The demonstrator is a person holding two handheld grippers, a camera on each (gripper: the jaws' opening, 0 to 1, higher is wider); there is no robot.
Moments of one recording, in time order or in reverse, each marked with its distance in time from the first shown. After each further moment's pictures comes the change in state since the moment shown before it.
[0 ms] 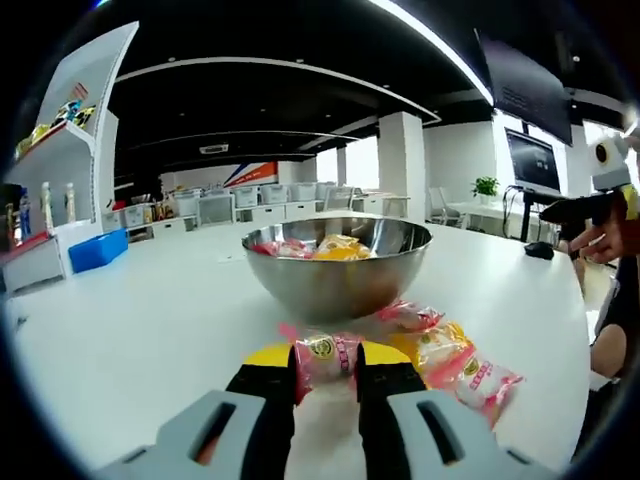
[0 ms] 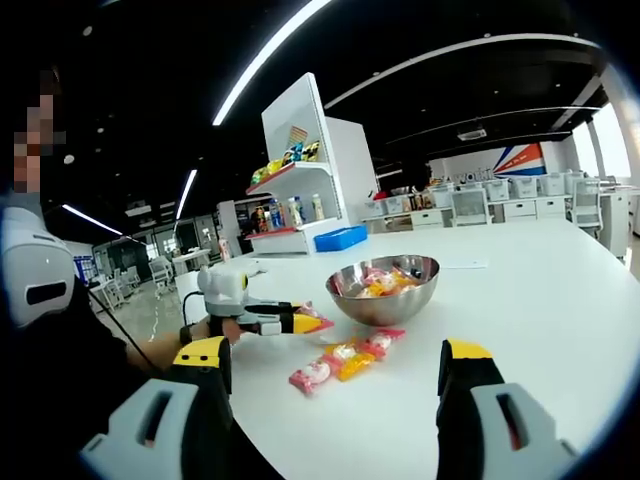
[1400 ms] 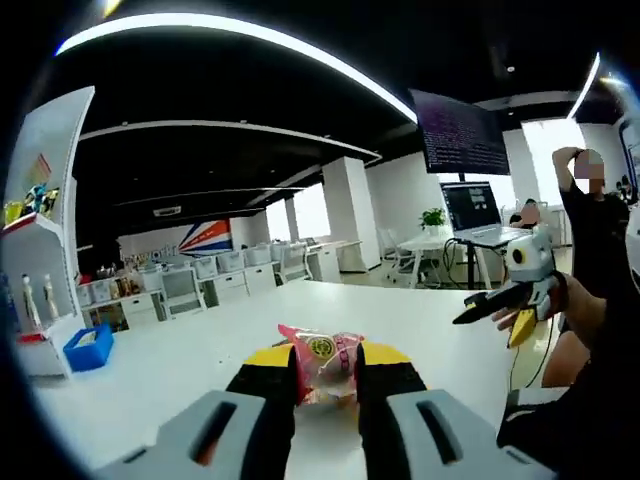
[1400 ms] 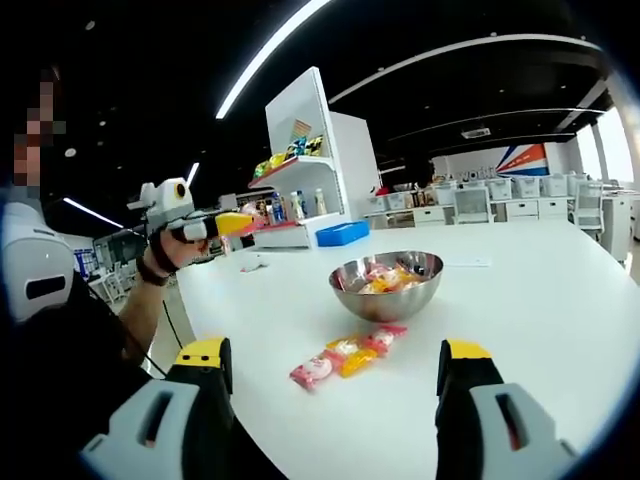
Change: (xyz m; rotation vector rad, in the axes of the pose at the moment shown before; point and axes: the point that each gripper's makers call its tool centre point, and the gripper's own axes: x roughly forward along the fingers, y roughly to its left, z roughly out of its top) left arm -0.080 -0.019 0.180 0.157 -0.232 -0.201; right arm -0.001 0.004 -0.005 -0.017 0.023 -0.001
